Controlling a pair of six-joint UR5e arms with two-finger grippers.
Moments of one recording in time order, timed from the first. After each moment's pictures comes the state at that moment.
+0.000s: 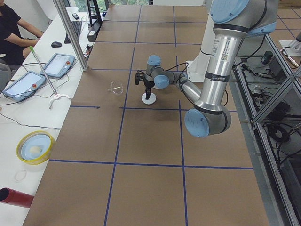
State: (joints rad) left arm -0.61 -1.83 -1.82 -1.85 -1.82 -1.22; right arm 1.57 -1.68 1.66 -1.57 2.29 0.01
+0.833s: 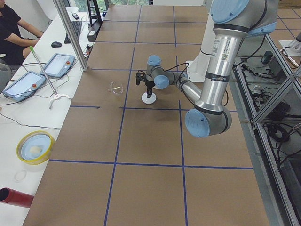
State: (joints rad) left arm -0.61 -1.82 -1.84 -1.85 -1.86 -1.22; right arm 1.57 -1.68 1.66 -1.57 2.29 0.01
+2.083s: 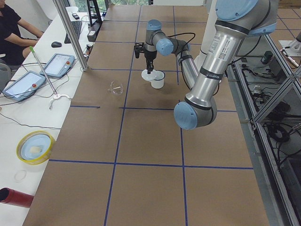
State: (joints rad) left arm -0.71 -2.05 -2.13 -1.28 -1.98 -1.30; right arm 1.57 -1.68 1.66 -1.57 2.29 0.01
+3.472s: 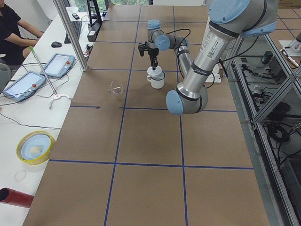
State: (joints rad) left arm -0.59 -2.20 -1.94 -1.28 -1.95 -1.43; right arm 1.57 -1.68 1.66 -1.57 2.29 0.01
